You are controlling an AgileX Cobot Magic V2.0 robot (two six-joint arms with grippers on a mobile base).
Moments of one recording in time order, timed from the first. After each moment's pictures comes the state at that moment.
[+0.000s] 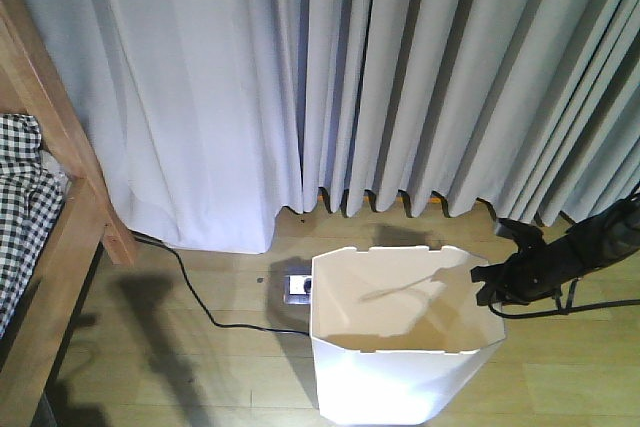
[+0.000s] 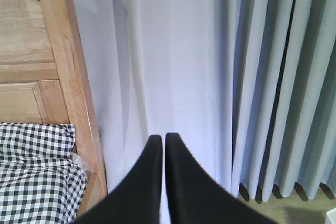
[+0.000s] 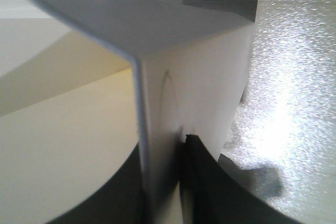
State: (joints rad) left arm 0.00 -0.01 0.03 0.02 0.20 0.00; right arm -0.28 2.77 -1.40 0.95 0.54 -1.17
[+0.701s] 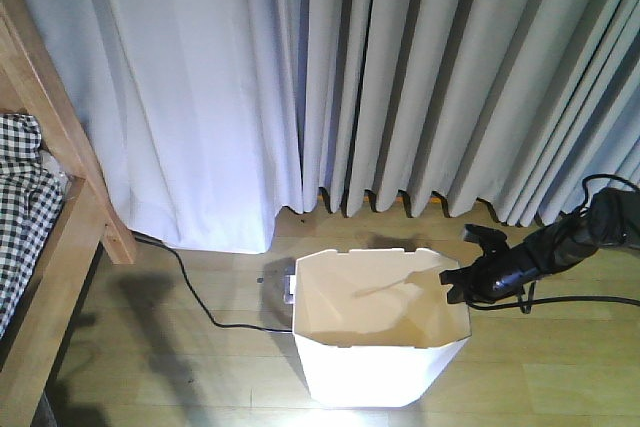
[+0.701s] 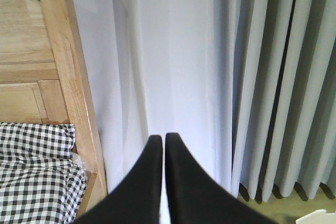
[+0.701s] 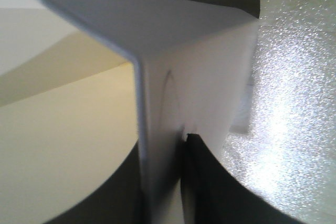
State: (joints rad) left arm 0.00 -0.01 0.03 0.02 0.20 0.00; right arm -0.19 3.02 -1.70 0.96 0.54 -1.11
